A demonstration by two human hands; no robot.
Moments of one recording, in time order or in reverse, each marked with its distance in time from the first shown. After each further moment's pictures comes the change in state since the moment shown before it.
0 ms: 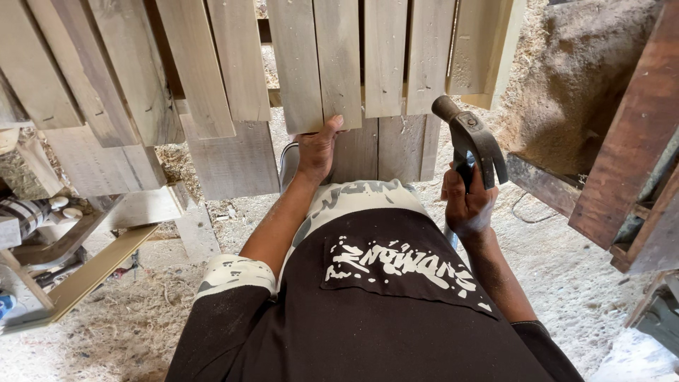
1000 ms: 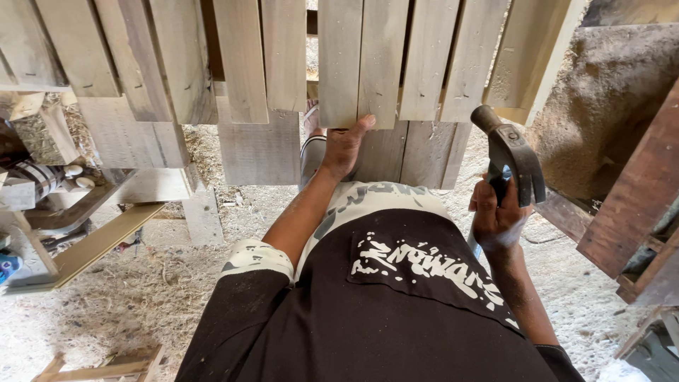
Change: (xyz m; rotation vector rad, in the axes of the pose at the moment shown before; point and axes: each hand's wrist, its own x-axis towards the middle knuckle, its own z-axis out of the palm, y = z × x) left_hand -0.007 0.012 -0.005 0.153 -0.083 0.018; right_hand 0.007 -0.013 0.001 0.009 -0.019 -0.058
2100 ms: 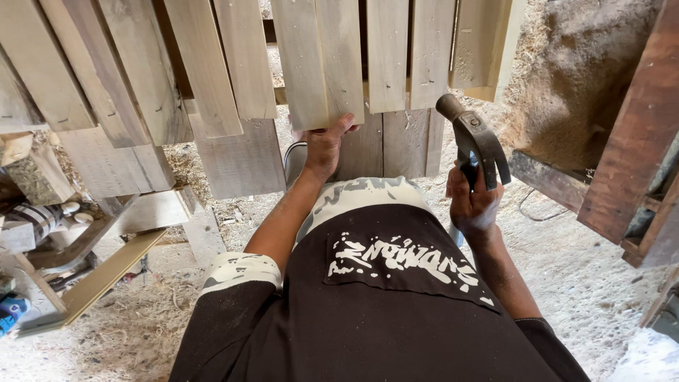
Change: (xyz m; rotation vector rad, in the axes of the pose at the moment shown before) left_hand 0.002 -0.003 0.010 0.002 -0.035 0.022; right_hand -0.021 0.011 0.001 0.004 0.051 0.018
